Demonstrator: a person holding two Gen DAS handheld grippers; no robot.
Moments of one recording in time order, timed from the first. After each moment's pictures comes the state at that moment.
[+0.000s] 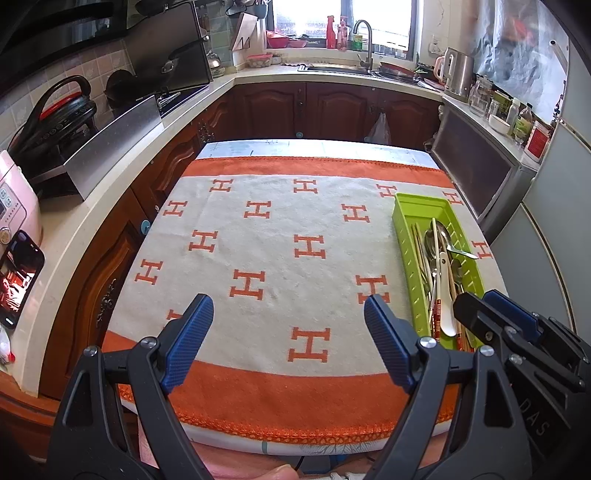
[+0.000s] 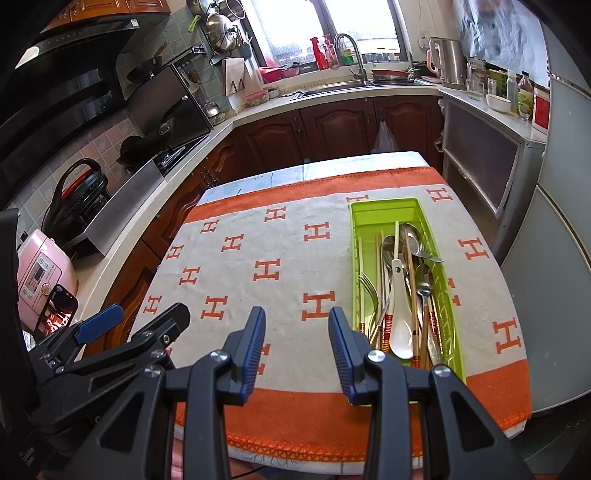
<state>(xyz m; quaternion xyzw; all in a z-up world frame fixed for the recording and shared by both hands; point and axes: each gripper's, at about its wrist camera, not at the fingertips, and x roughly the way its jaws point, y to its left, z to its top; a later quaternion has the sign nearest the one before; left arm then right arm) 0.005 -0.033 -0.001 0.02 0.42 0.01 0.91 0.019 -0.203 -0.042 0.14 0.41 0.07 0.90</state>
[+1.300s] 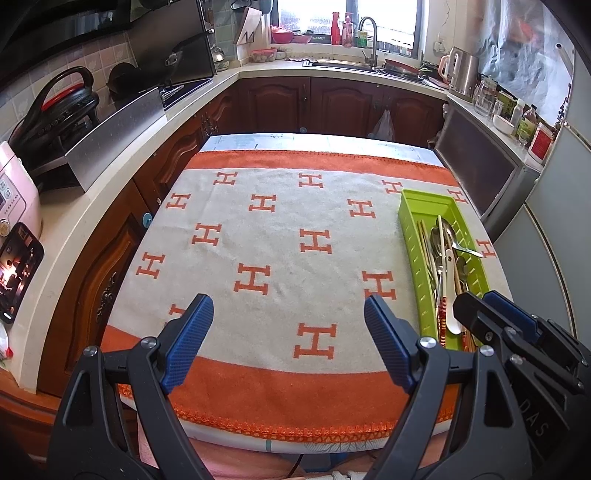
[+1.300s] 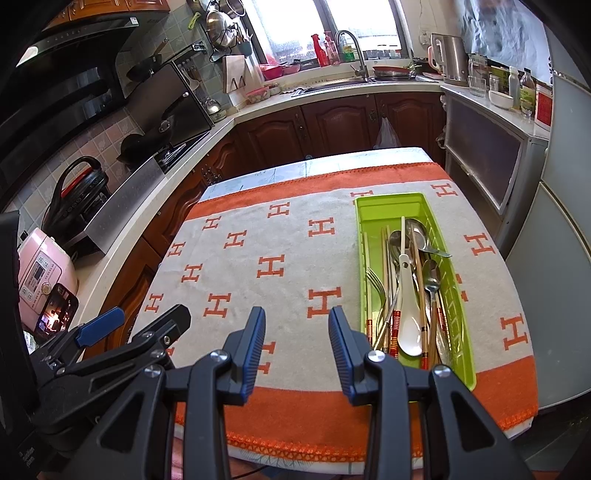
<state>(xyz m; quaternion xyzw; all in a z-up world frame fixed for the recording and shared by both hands) 0.007 -0.019 -0.008 0.01 0.43 0.01 0.90 0.021 -0.199 -0.044 0.14 0.41 0.07 0.90</state>
